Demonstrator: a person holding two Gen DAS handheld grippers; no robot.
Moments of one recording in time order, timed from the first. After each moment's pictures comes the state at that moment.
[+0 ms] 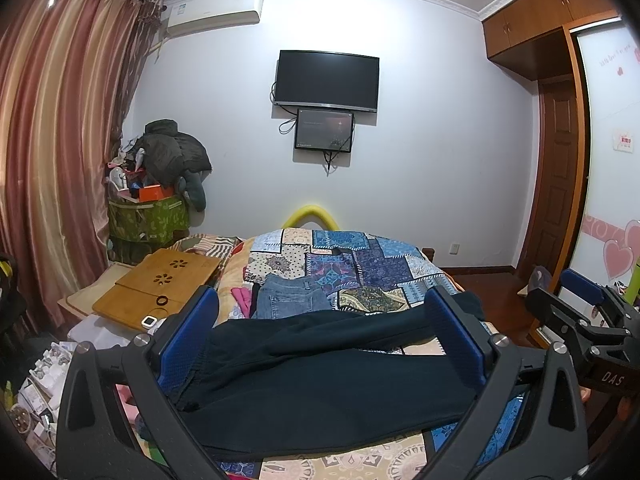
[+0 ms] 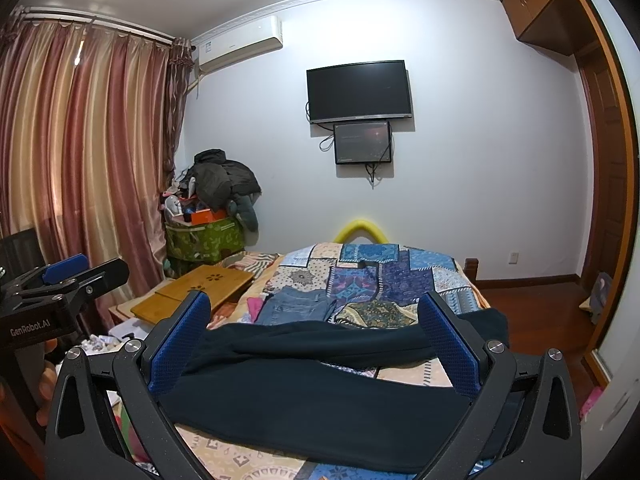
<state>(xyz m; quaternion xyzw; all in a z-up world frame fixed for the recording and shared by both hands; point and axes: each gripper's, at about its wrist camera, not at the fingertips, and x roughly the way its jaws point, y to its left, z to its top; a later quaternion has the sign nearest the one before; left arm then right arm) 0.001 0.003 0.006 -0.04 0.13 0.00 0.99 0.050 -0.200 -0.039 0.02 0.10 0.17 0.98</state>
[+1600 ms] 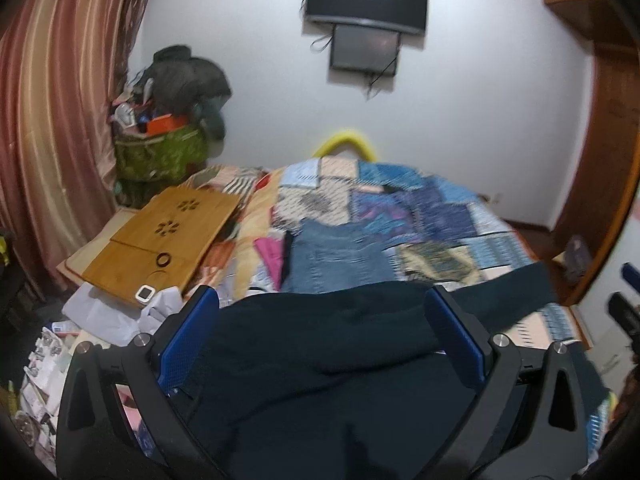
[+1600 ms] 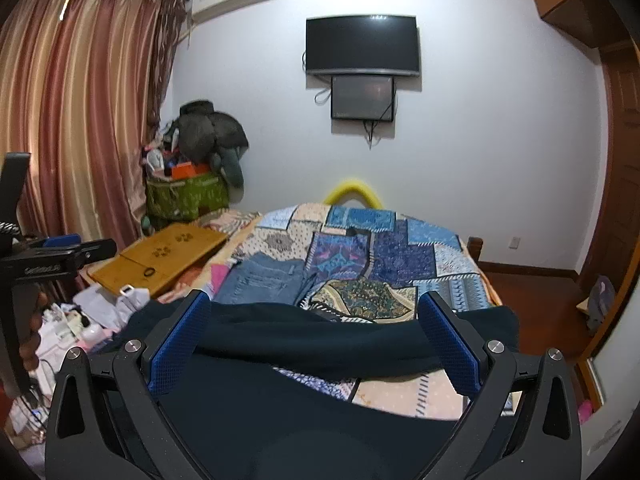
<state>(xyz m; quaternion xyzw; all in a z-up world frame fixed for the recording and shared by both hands) 0.223 0.090 -0.080 -0.05 0.28 0.05 0.96 0.193 -0.192 -0.090 -0.04 0.18 0.17 0.97</state>
